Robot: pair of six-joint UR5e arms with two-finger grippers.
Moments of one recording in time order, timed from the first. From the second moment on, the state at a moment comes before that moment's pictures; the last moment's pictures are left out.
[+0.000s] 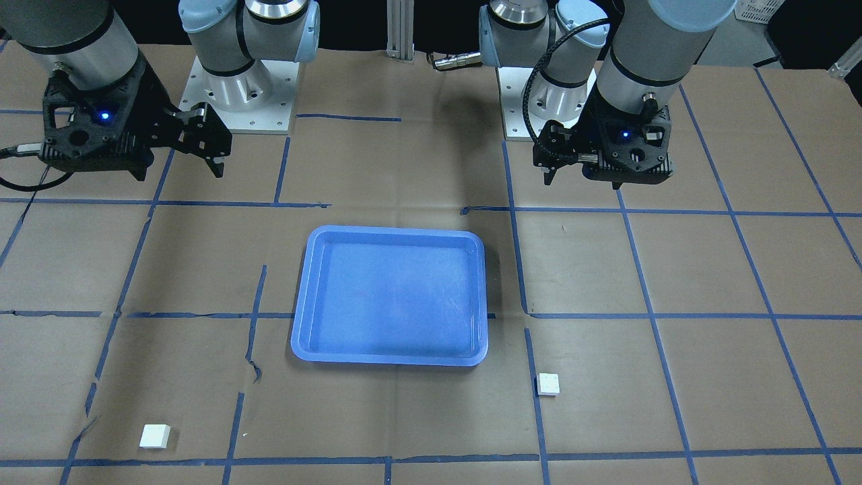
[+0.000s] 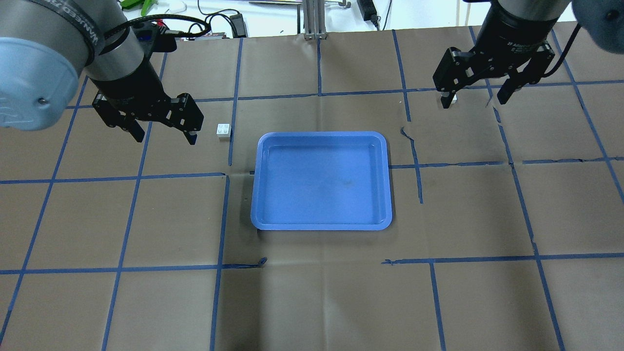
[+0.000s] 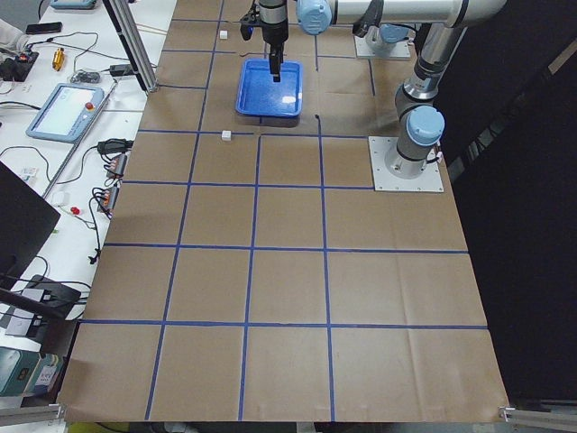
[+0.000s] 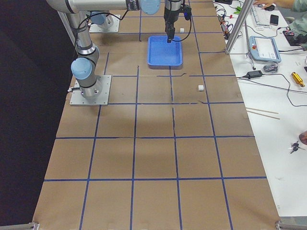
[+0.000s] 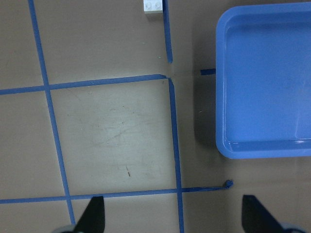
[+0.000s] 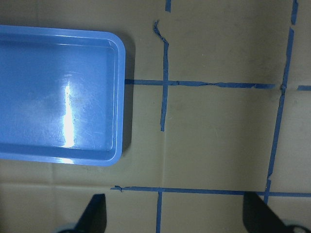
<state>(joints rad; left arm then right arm) -1.57 -1.58 -1.61 -1.59 1.61 0.08 1.54 -1.53 1.49 -1.47 -1.55 -0.06</state>
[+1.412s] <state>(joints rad) -1.57 -1.59 -1.59 -1.58 1.60 0.09 1.56 -1.52 1.45 -1.49 -1.56 0.14</state>
